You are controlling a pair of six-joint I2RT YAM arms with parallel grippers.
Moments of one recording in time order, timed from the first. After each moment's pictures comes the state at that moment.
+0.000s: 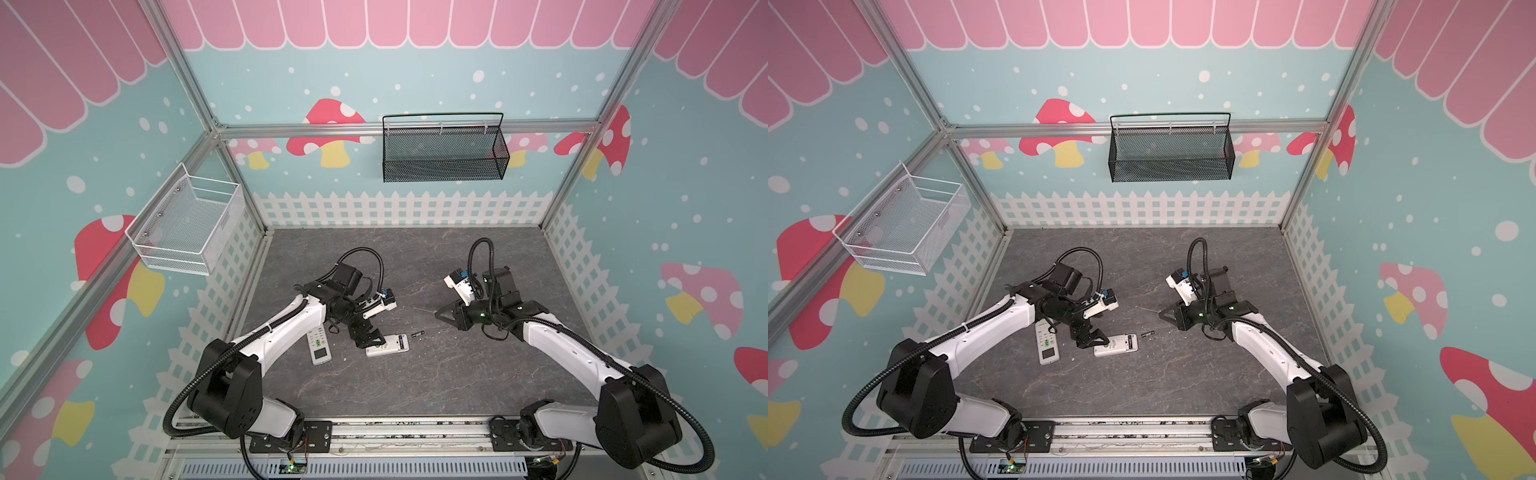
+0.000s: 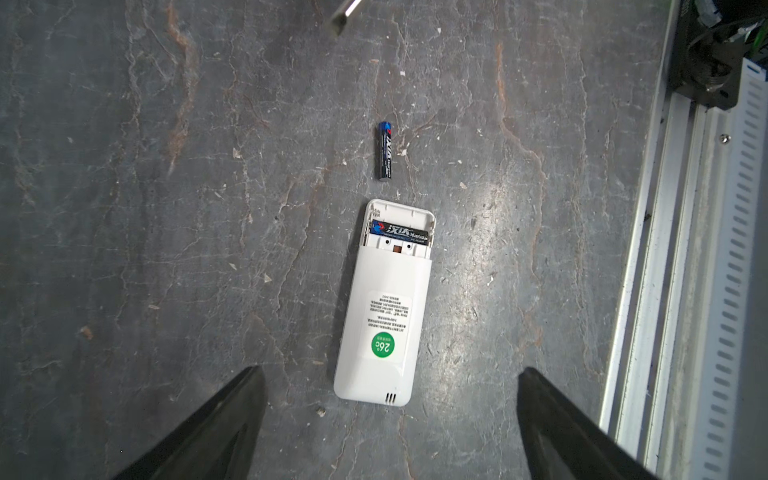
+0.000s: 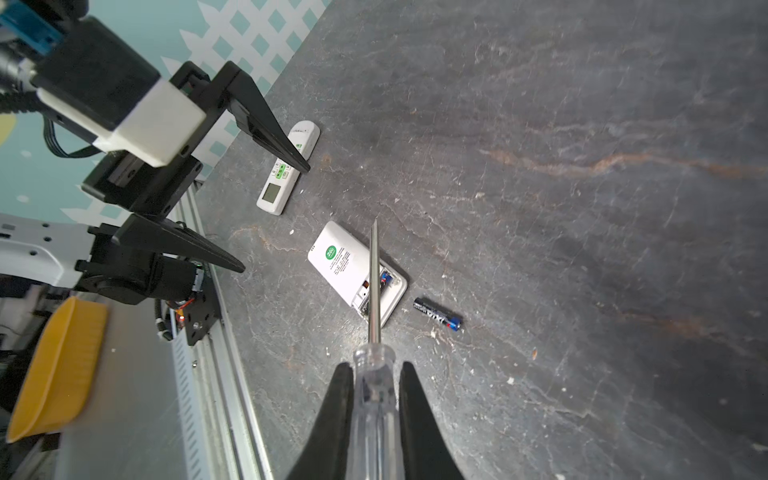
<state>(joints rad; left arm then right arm) -0.45 1.46 1.02 -0.77 0.50 0.65 0.36 1.30 0.81 -0.34 -0.73 0.07</state>
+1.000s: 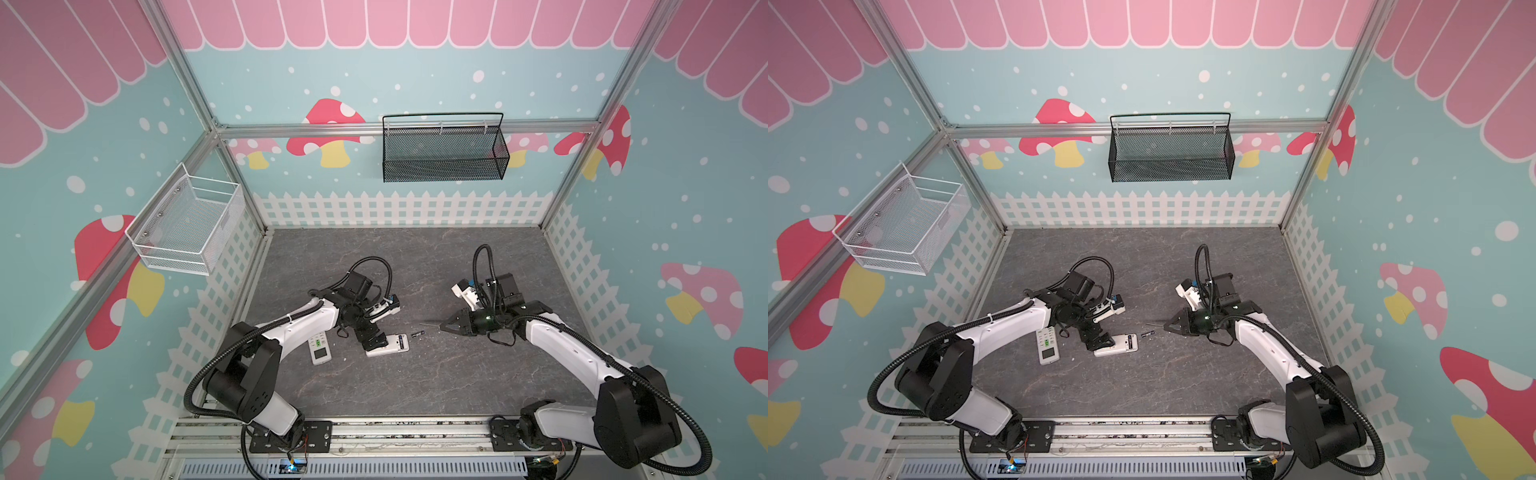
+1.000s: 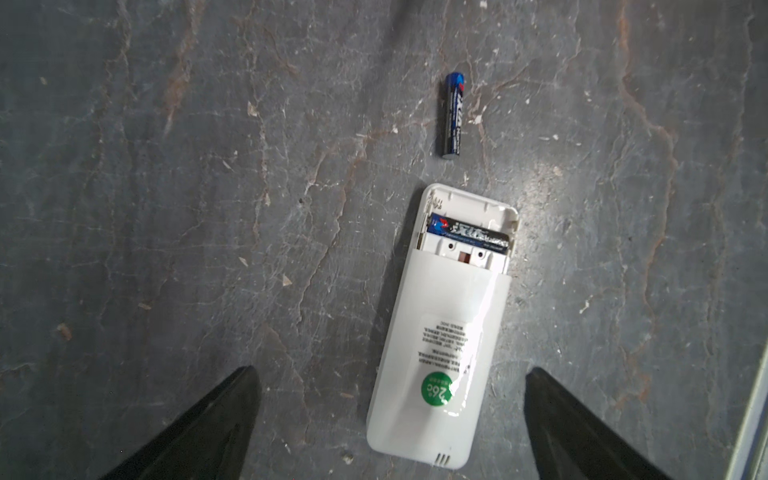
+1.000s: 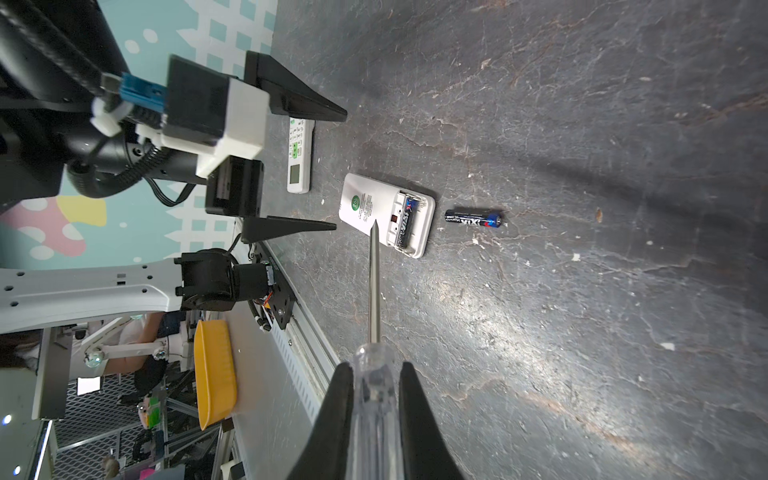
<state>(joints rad) -0.50 1.58 0.96 -0.58 0.35 0.57 0.31 1.28 0.79 -0.51 -0.83 0.29</state>
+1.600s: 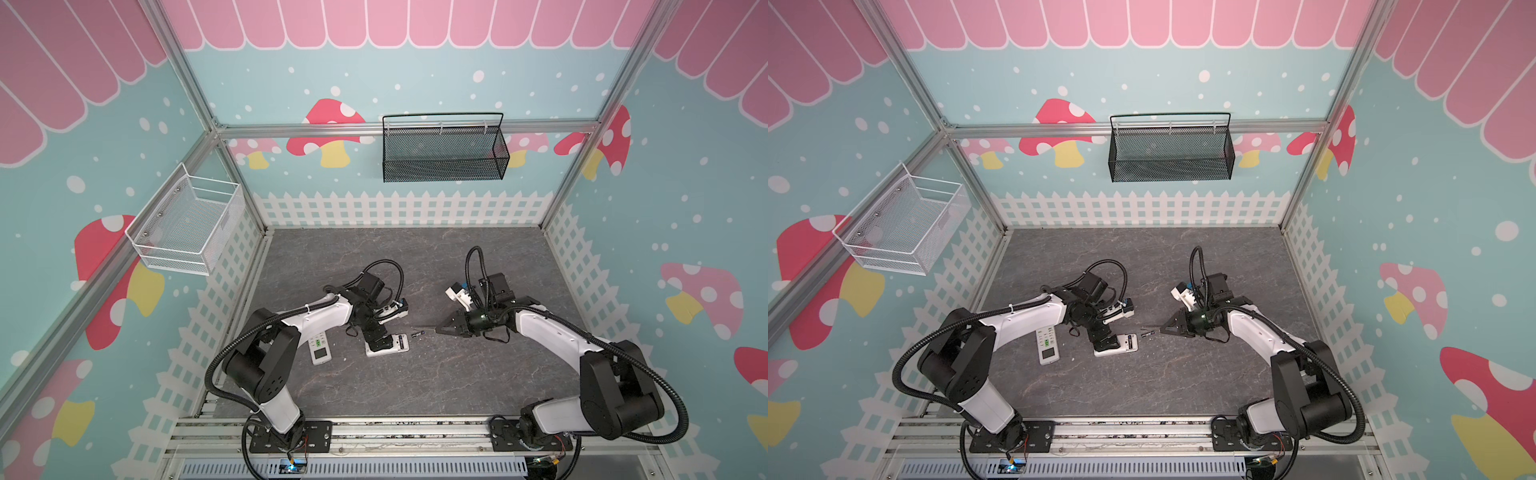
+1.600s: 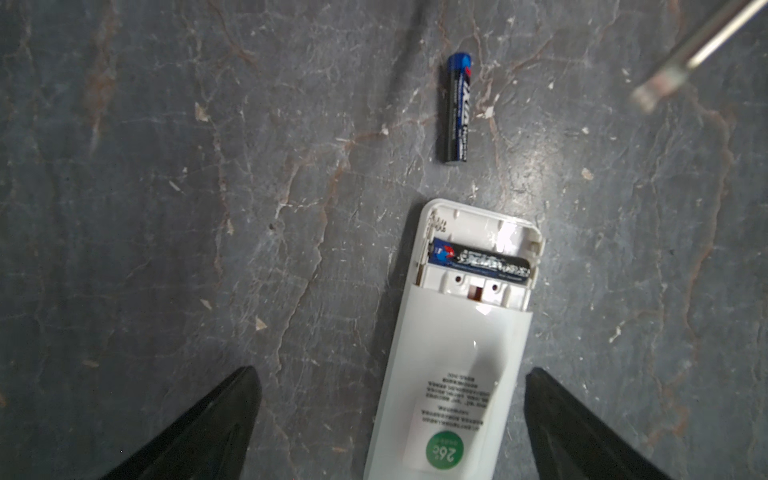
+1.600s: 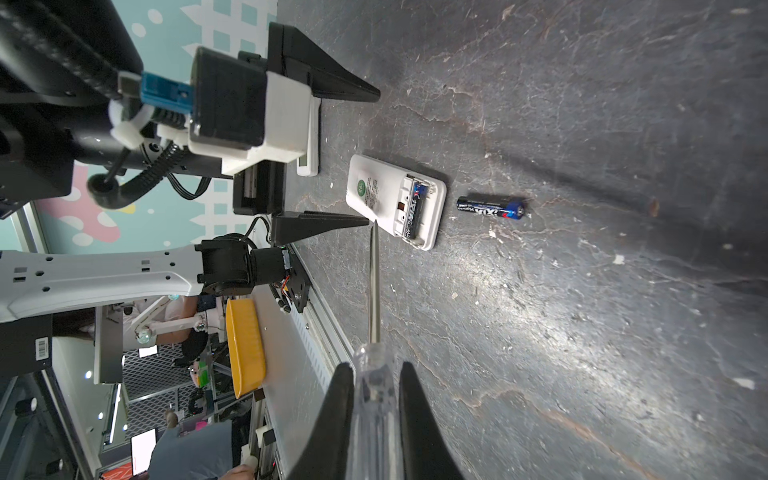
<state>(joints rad) -0.58 1.70 1.04 -0.60 0.30 0.58 0.31 1.44 0.81 -0.50 -0.93 0.27</state>
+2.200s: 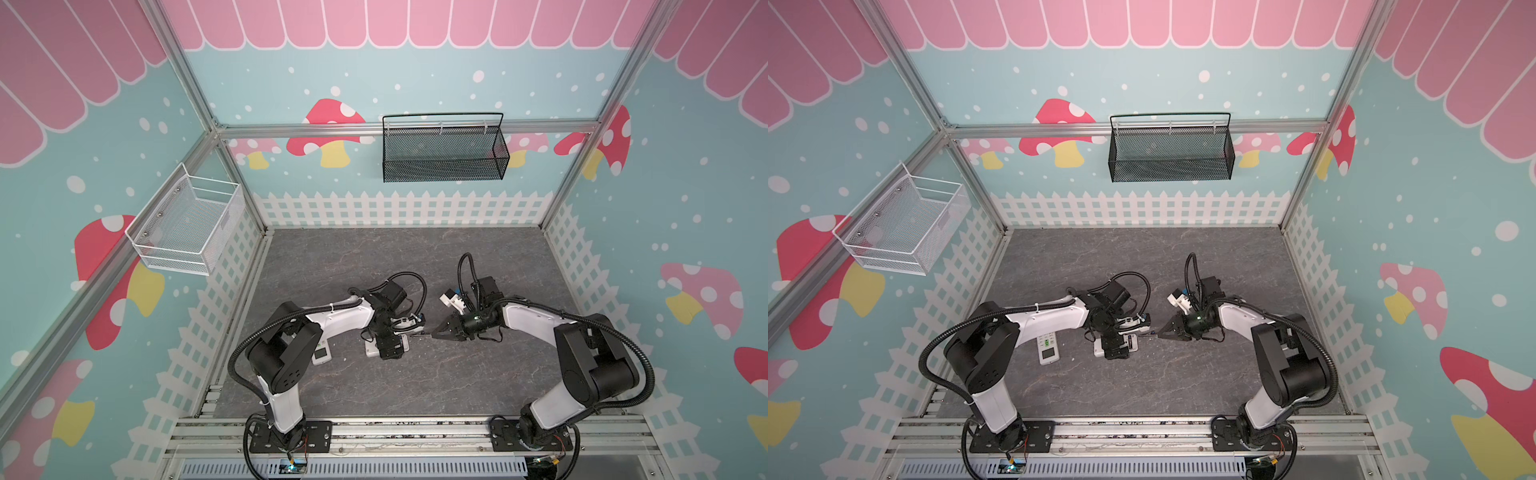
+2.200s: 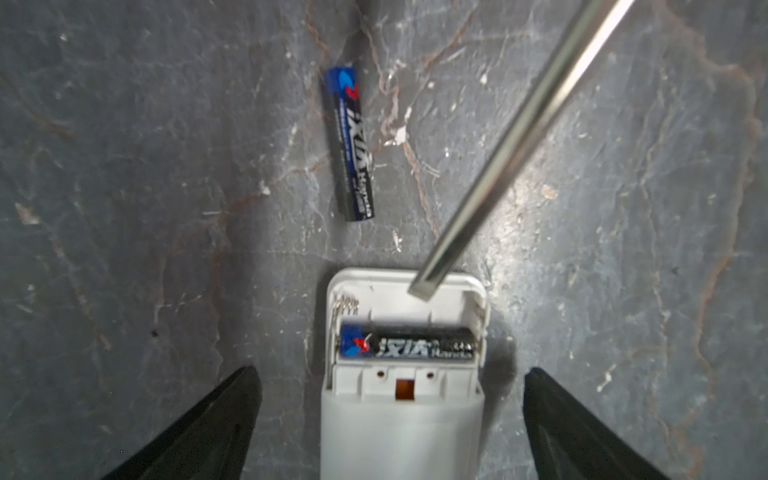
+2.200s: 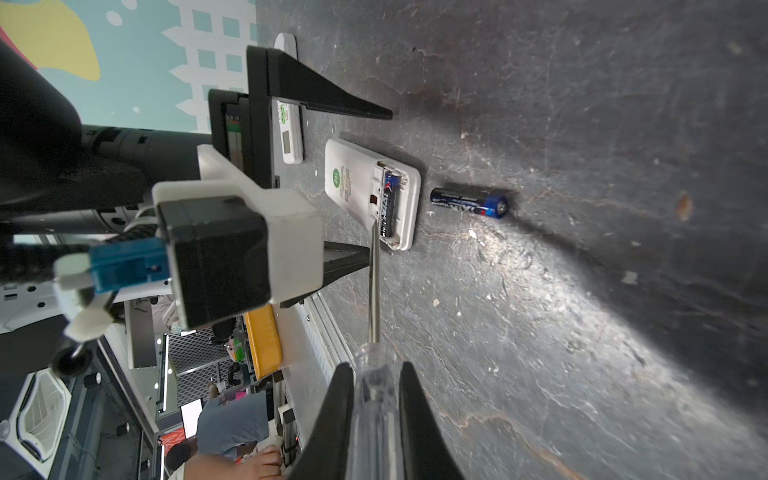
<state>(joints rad) -0.71 1.82 1.12 -0.64 0.21 0.62 0.31 1.61 0.81 -0.44 -0.99 0.25</state>
